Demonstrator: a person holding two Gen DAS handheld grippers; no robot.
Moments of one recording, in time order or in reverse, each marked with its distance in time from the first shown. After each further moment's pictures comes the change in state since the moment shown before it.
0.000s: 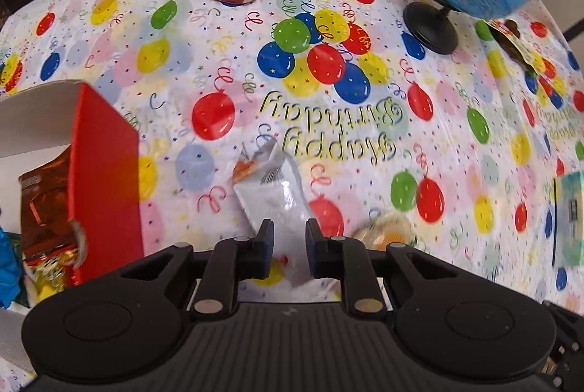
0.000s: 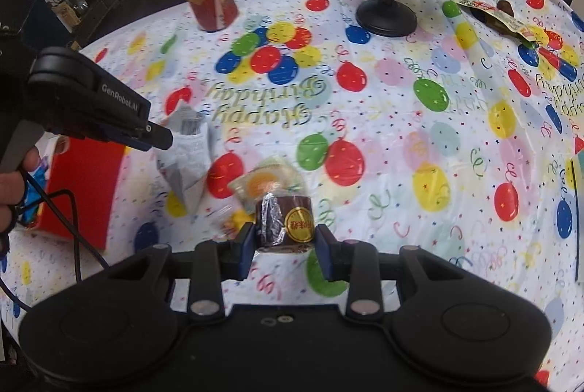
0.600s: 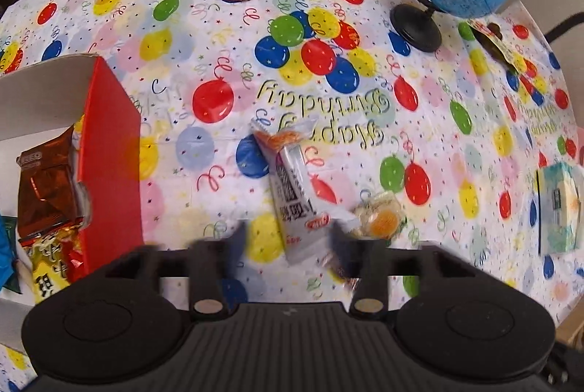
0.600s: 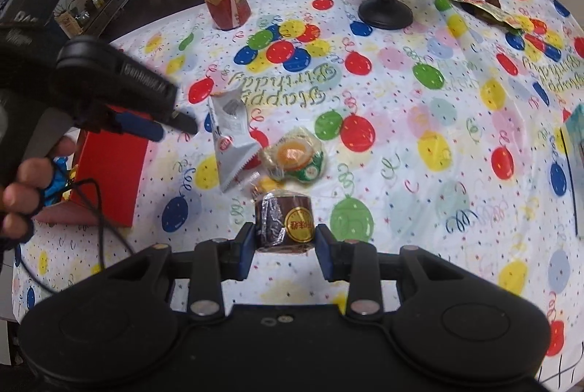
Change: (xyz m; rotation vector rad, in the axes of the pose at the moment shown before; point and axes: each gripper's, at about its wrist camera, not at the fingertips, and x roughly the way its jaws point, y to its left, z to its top) left arm -0.006 0.007 -0.017 -0.024 -0.034 -0.051; right arm -0.030 0.016 -0.039 0.041 -0.026 0.002
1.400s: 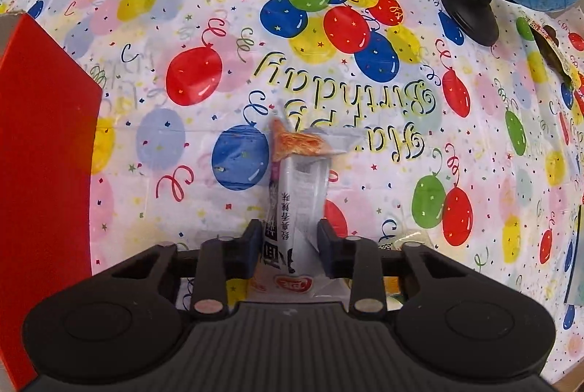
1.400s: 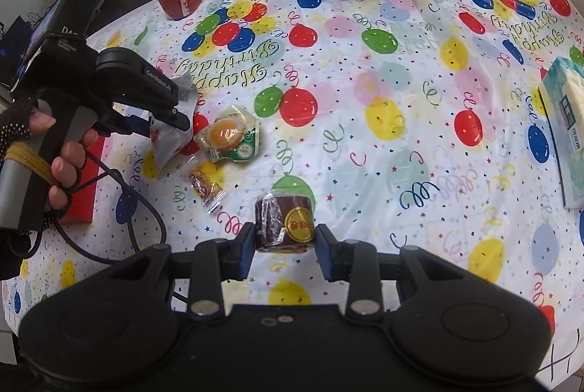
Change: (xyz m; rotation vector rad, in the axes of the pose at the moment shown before) left arm 0.079 -0.011 0.016 -0.099 0.069 0.071; right arm 0.015 -0.053 -0.008 0.071 0.048 -0.024
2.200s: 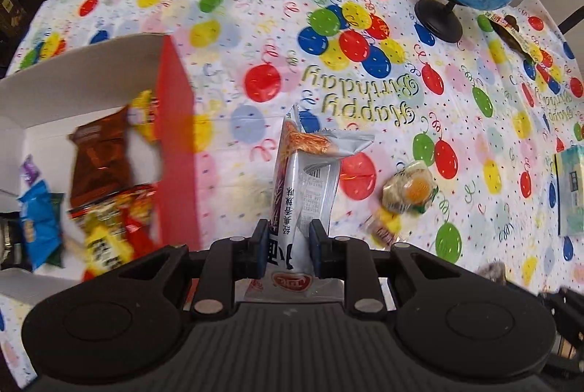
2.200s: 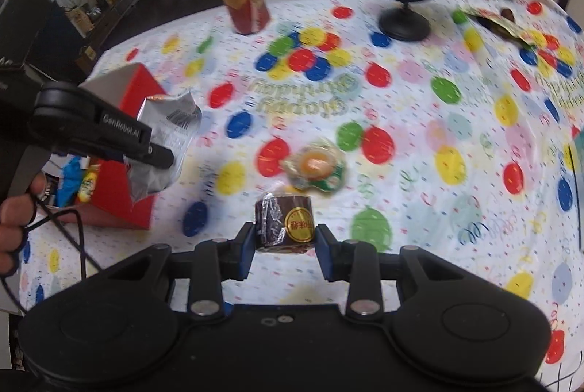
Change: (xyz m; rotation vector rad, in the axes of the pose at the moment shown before) left arm -0.113 0.057 -0.051 0.111 -0.062 0.009; right arm -0.026 0.082 0.013 -0.120 -0.058 0.053
